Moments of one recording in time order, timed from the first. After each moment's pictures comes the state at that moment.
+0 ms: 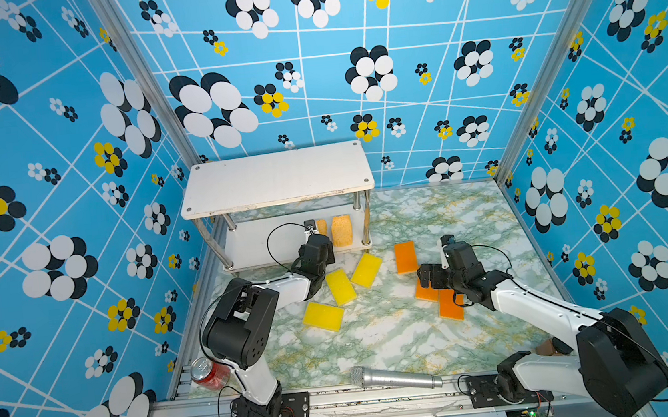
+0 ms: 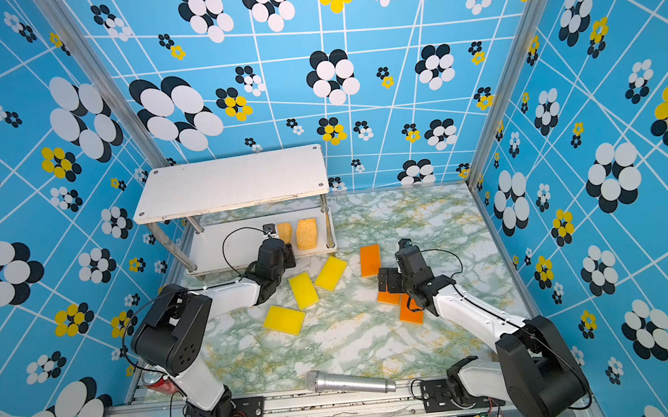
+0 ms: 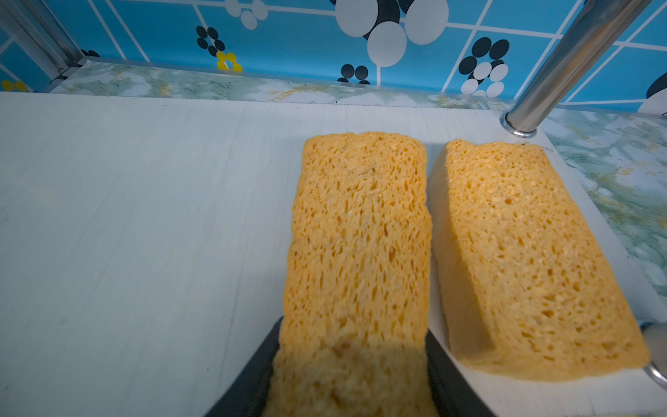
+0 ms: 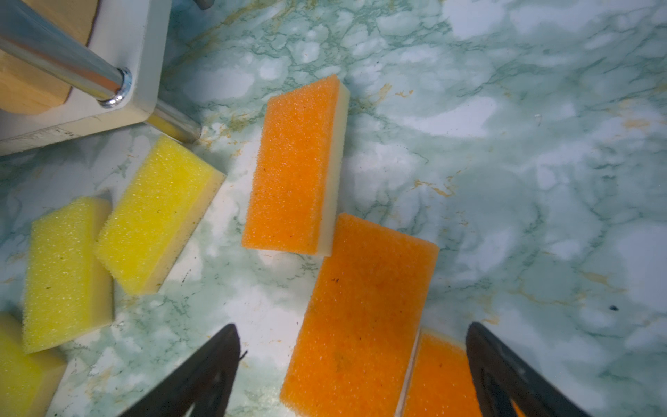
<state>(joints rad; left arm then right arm) -0.45 1.75 0.85 0.38 -0.38 -0.31 0.40 1.26 0.62 -0.19 0.07 0.40</state>
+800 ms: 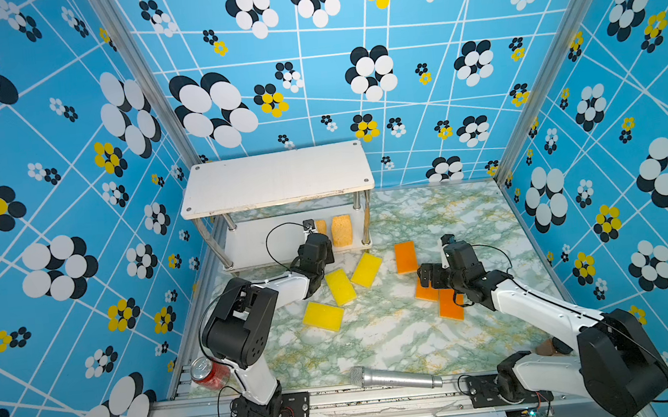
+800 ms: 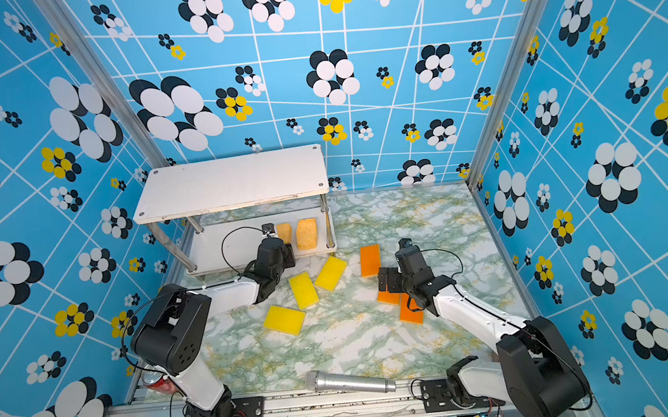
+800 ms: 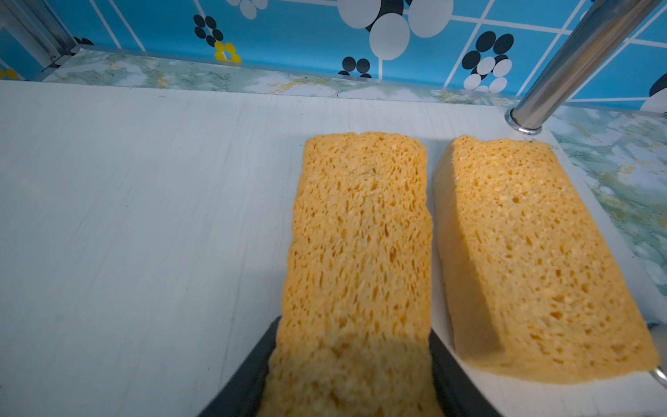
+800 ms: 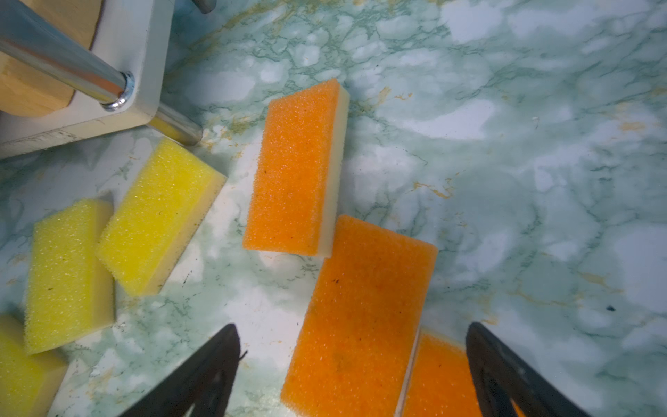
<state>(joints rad) -0.44 1.75 0.86 0.35 -0.36 -0.33 0.40 1.26 0.62 -0.19 0.08 0.40</state>
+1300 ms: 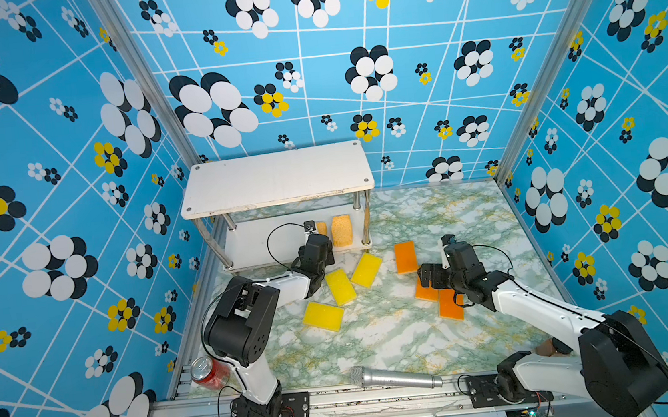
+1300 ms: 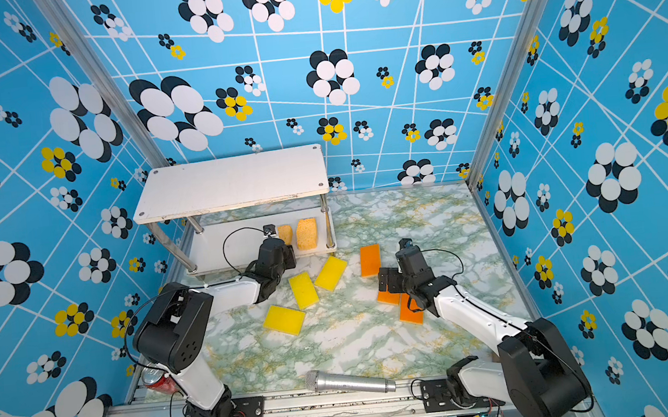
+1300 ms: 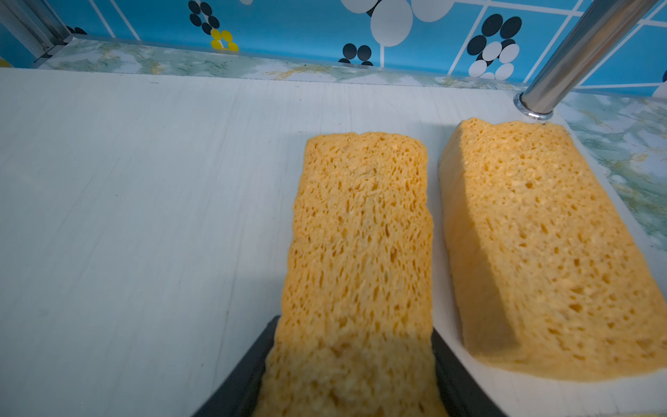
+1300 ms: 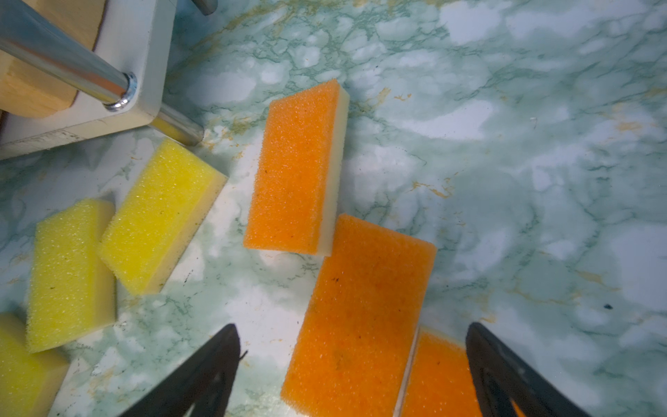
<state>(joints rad) -0.44 1.76 0.86 0.34 -0.36 -0.33 0.40 1.25 0.61 -0.19 0.08 0.40</state>
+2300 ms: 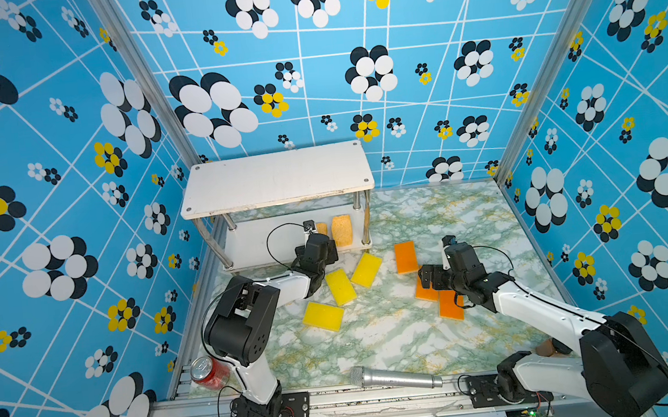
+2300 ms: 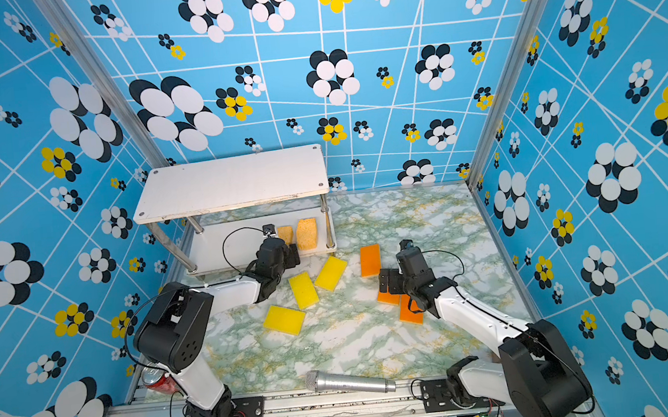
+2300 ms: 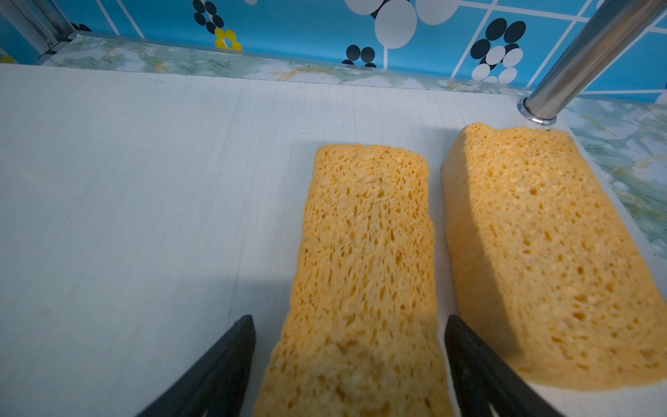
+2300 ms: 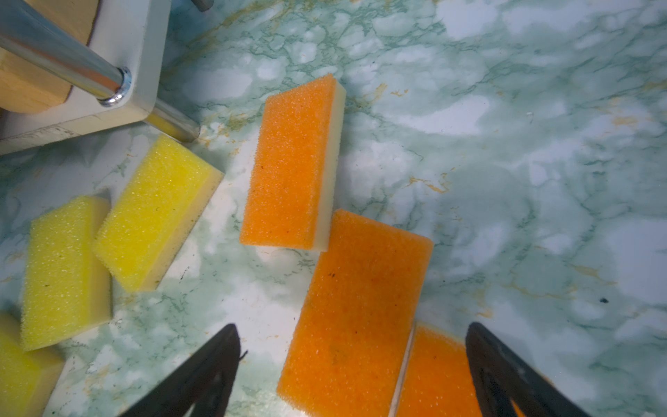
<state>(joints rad) -0.44 1.77 0.86 0.34 -0.37 -0.34 0.40 1.24 0.60 -0.19 0.08 0.40</state>
